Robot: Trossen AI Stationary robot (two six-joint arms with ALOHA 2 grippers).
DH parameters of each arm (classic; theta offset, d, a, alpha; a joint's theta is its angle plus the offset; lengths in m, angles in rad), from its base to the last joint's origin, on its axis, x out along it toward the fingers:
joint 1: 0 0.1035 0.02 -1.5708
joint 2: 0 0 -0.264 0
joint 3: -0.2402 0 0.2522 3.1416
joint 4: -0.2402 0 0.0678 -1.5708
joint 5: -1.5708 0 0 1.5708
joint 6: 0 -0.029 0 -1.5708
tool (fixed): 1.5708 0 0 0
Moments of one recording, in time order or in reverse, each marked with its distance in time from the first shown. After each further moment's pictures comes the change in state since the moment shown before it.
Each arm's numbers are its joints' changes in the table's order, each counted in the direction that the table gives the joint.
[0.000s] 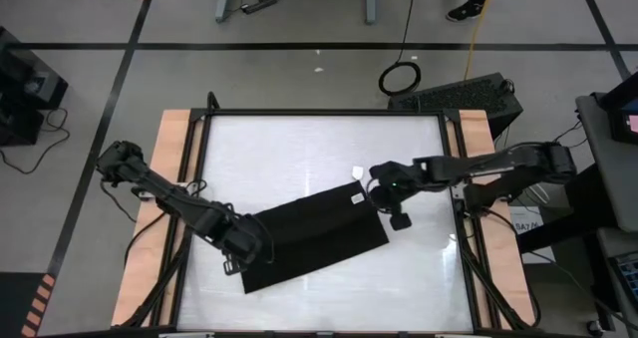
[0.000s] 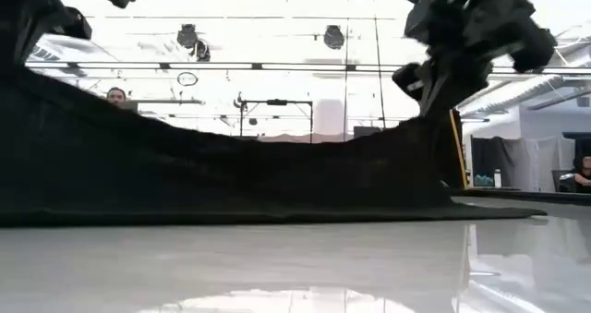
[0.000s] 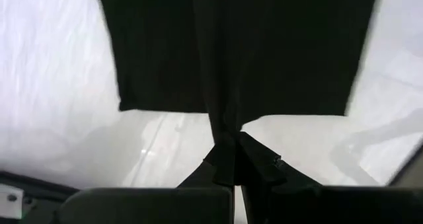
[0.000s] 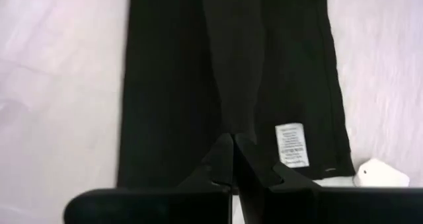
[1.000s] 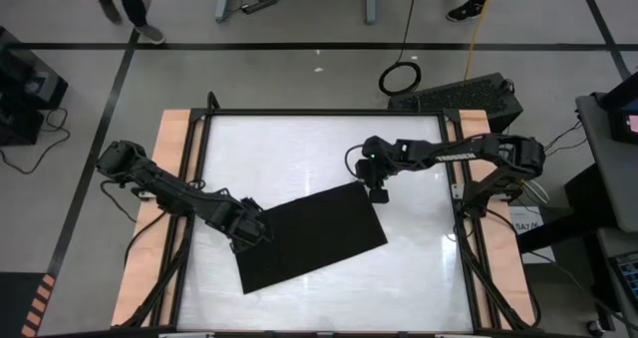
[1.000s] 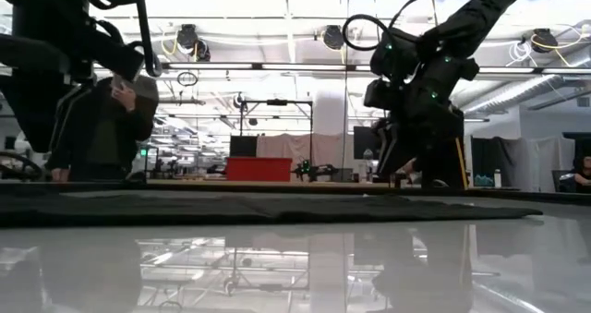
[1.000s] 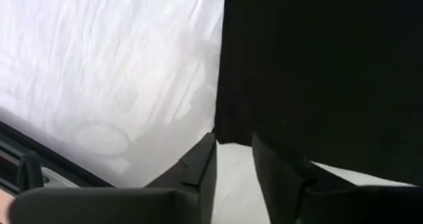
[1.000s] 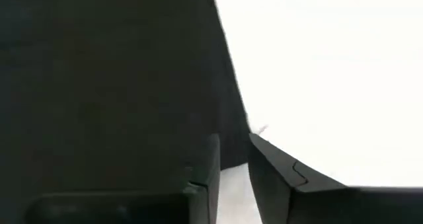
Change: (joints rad) left arm 0.128 -0.001 0.242 0.057 0.149 0.012; right arm -0.303 0.275 0.001 0.216 0.004 0.072
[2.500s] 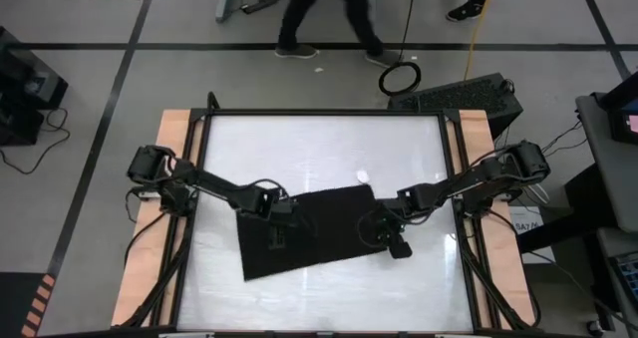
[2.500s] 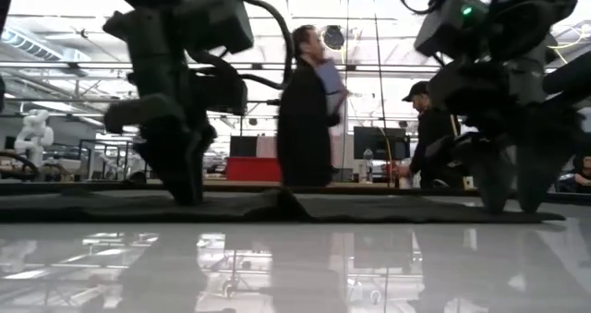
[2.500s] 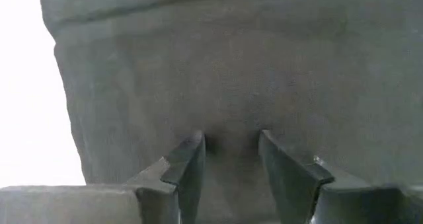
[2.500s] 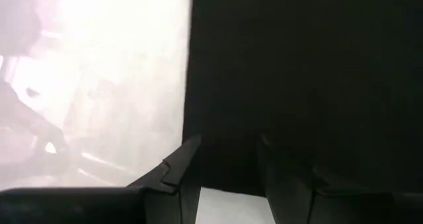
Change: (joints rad) left arm 0.233 0.289 -0.008 0.672 -0.011 -0.667; right arm 0.509 -0.004 0.146 -0.005 0.135 -0.407
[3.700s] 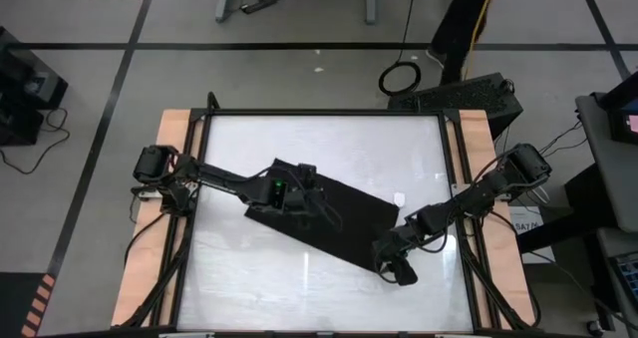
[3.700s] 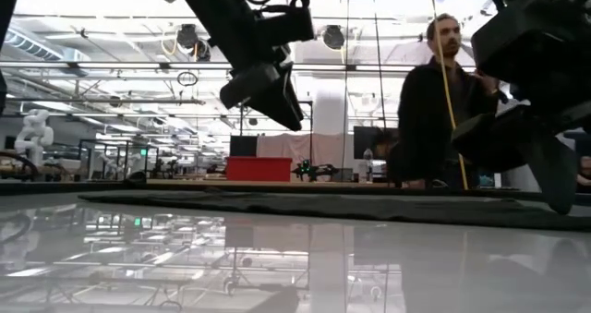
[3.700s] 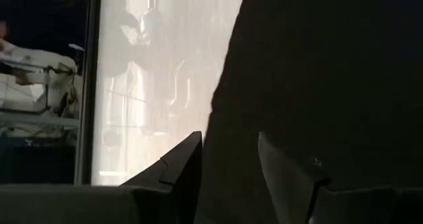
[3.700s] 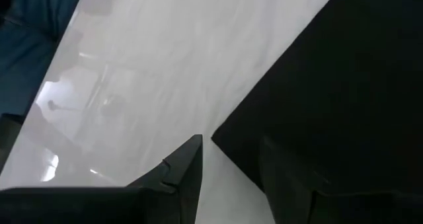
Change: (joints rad) left arm 0.031 0.007 -0.265 0.138 0.415 -0.520; right arm 0.262 0.005 0.007 0.229 -0.092 -0.217
